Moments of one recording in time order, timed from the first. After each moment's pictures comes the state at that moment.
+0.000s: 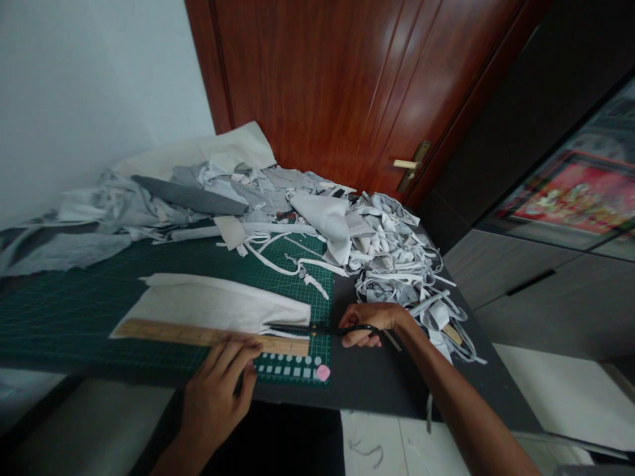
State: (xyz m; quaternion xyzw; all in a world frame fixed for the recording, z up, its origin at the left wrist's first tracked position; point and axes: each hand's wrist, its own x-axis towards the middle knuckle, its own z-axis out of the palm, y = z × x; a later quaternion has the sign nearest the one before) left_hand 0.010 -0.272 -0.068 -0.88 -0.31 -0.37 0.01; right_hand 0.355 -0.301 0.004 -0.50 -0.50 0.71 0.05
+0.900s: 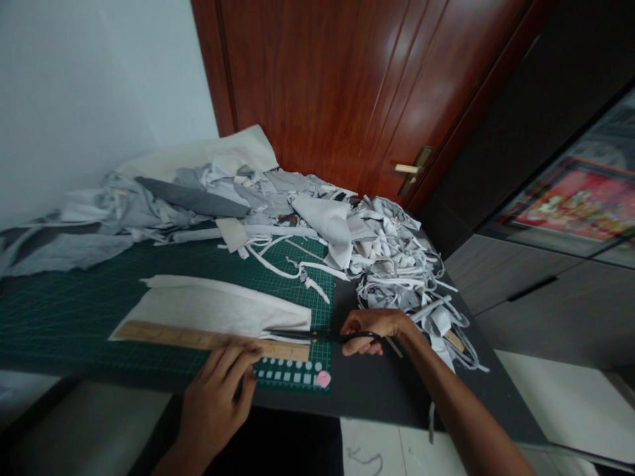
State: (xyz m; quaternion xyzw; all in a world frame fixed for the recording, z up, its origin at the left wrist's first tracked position) left_hand 0.010 -0.272 -0.071 -0.87 -0.31 -0.38 0.02; right_hand 0.356 -0.302 0.002 -0.50 -0.50 0.71 0.04
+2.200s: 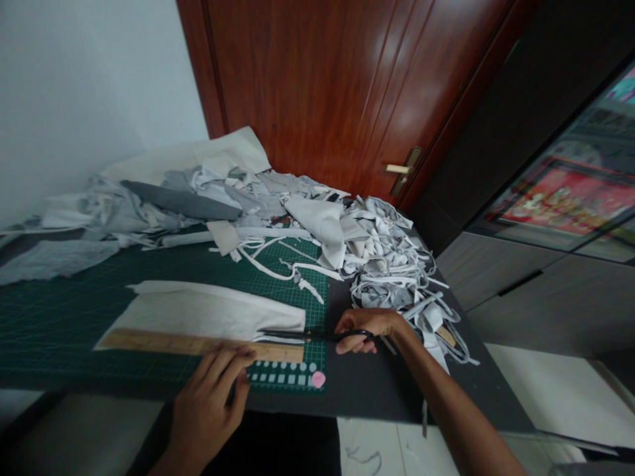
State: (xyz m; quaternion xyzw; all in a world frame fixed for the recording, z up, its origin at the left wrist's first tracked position) left_hand 0.010 -0.270 -0.068 -0.87 -0.30 -0.38 0.02; right_hand 0.354 -0.305 0.004 -0.50 -0.49 0.71 0.07
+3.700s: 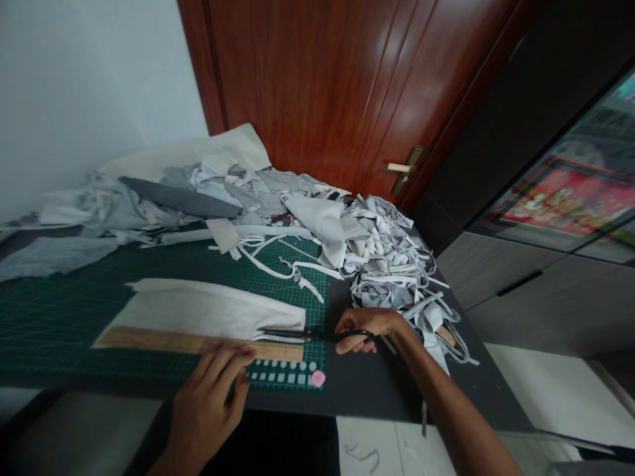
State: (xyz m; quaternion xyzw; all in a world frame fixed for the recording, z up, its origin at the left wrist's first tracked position) left_hand 0.009 -0.270 -0.072 -0.87 -0.31 -0.38 0.02; right_hand 0.355 -0.305 0.003 -0.51 -0.48 0.71 0.05
